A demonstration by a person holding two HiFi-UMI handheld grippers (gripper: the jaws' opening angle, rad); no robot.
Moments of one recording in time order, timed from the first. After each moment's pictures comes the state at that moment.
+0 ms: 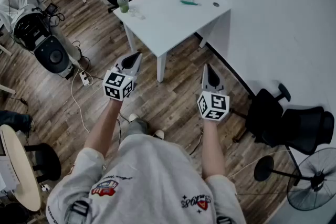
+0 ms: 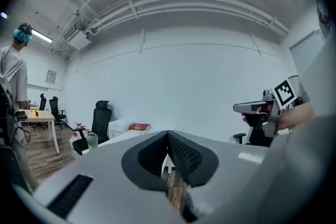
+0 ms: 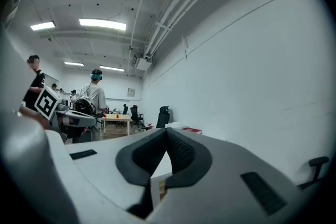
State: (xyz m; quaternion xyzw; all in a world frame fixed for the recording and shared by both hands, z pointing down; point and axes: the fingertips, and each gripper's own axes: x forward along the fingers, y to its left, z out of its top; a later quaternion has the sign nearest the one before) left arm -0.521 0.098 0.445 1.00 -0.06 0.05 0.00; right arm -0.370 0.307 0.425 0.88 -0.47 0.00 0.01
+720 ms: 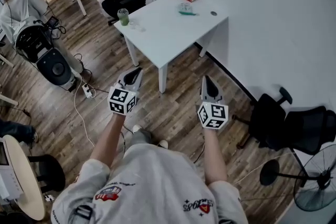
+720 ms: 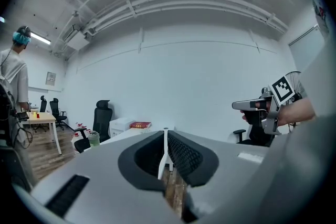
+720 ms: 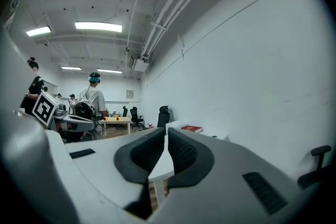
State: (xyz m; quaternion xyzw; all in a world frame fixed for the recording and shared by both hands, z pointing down) left arm -0.542 0.122 0.469 1.00 -0.07 0.07 0.00; right arm -0.386 0.336 0.449 0.88 -0.48 0.03 0.00
